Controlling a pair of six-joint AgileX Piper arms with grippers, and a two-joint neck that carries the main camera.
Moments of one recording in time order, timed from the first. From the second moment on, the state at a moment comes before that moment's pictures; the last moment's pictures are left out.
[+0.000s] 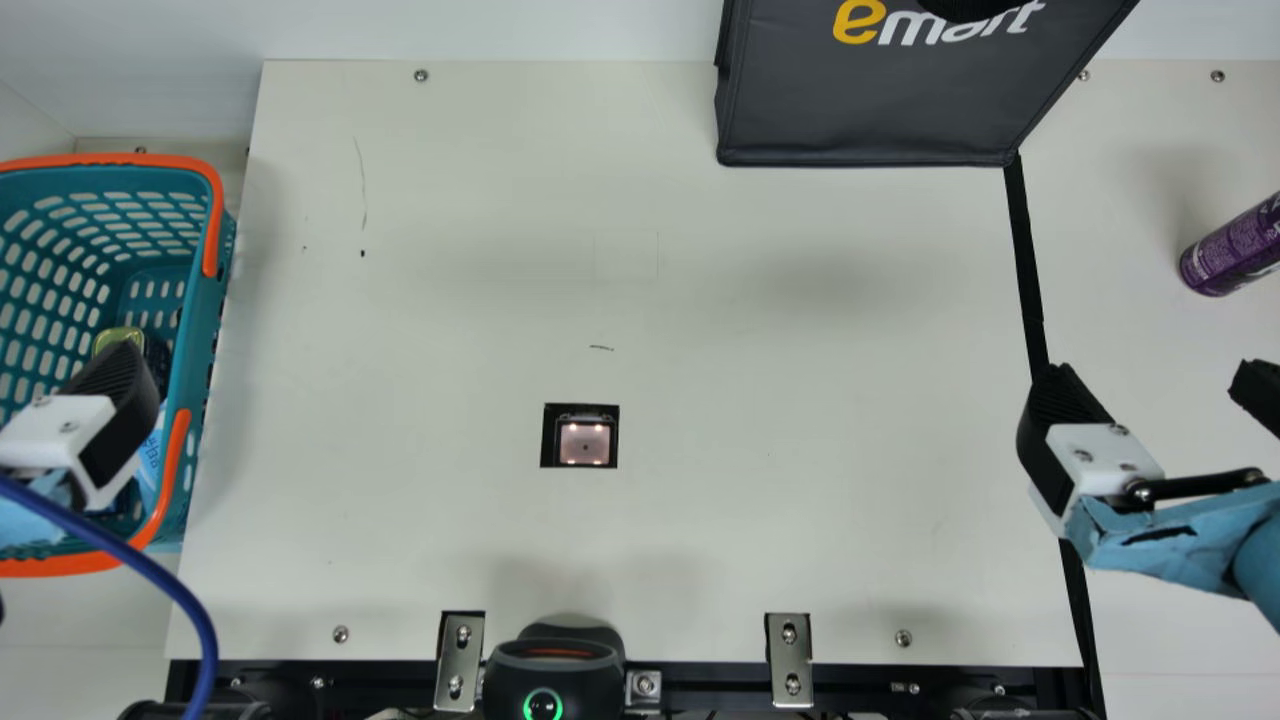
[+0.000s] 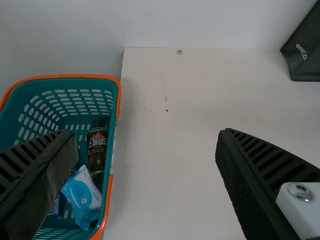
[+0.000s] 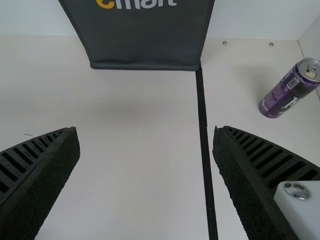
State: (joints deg) left arm -1.6 43.2 -69.0 -1.5 69.5 0.0; right arm 0.7 42.6 -69.8 -0.8 69.4 0.0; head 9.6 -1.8
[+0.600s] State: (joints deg) left arm -1.6 43.2 -69.0 -1.5 69.5 0.0; right arm 0.7 42.6 -69.8 -0.8 69.4 0.0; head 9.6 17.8
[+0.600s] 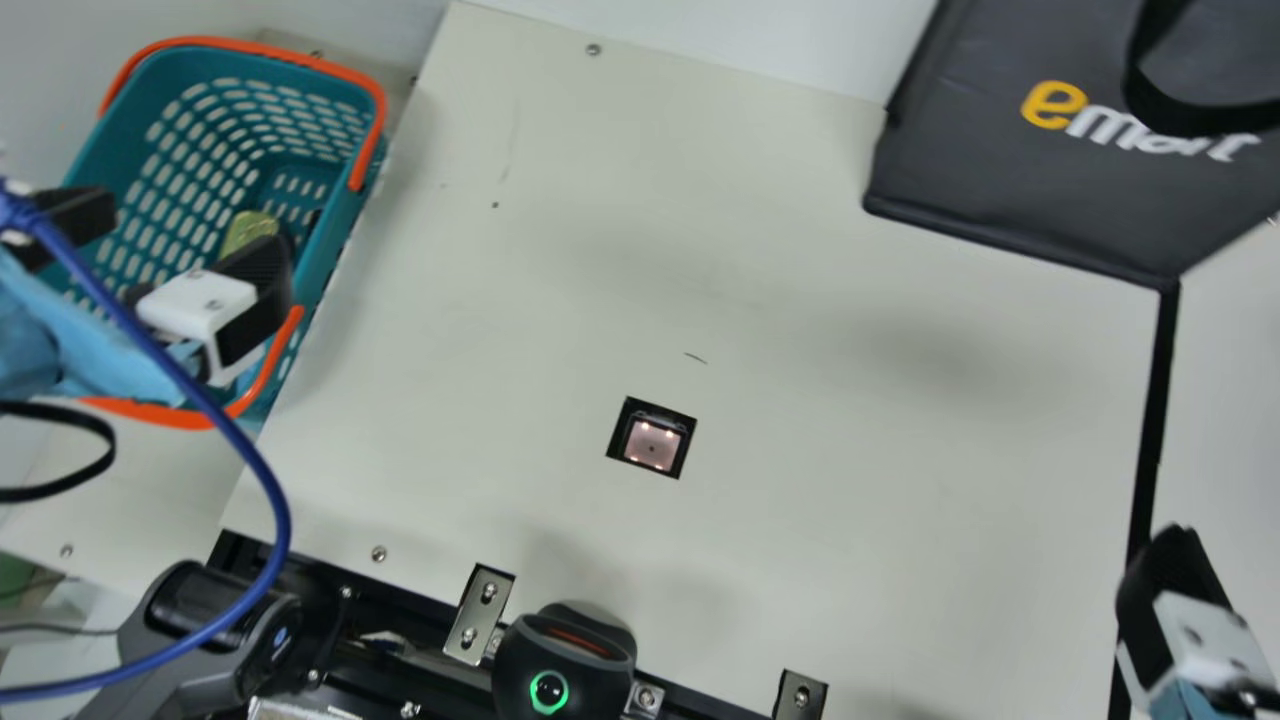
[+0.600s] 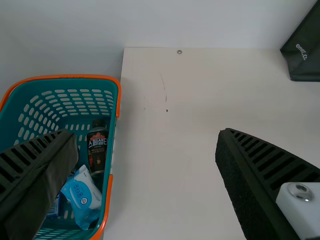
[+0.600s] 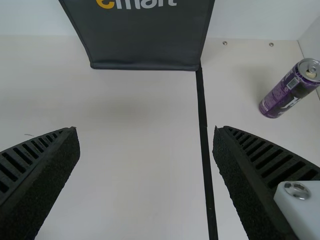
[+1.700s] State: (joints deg) left arm 8.0 45.9 -68.8 1.5 64.8 -9.1; right arm 0.7 42.6 -69.8 -0.8 69.5 0.0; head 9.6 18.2
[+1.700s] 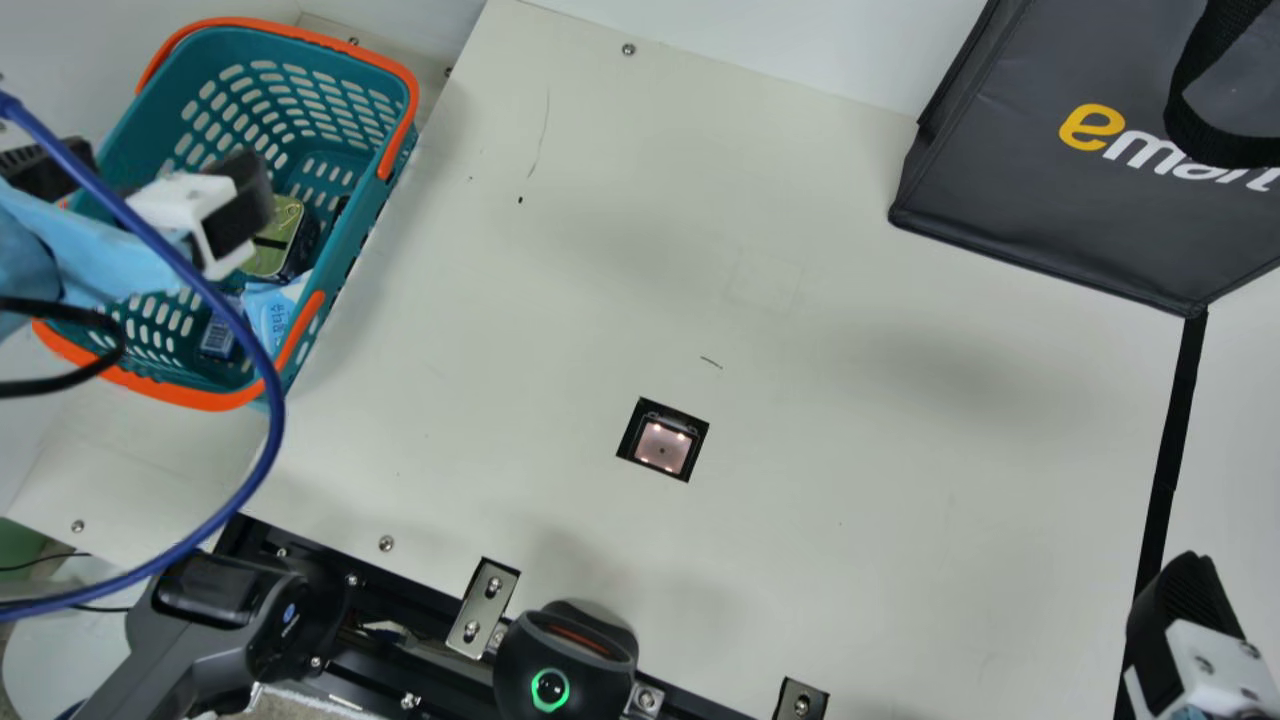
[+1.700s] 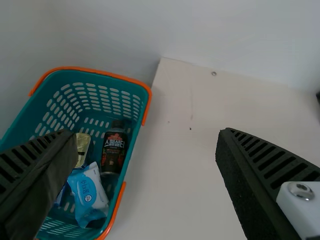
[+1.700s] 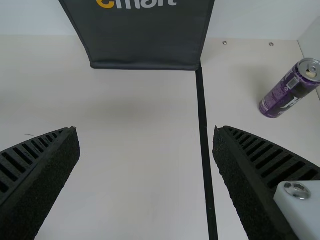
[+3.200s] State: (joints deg) left arm 34.8 79.2 -76.8 -9.3 56.9 21.1; right arm 0.7 42.6 -69.8 -0.8 69.4 0.0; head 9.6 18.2
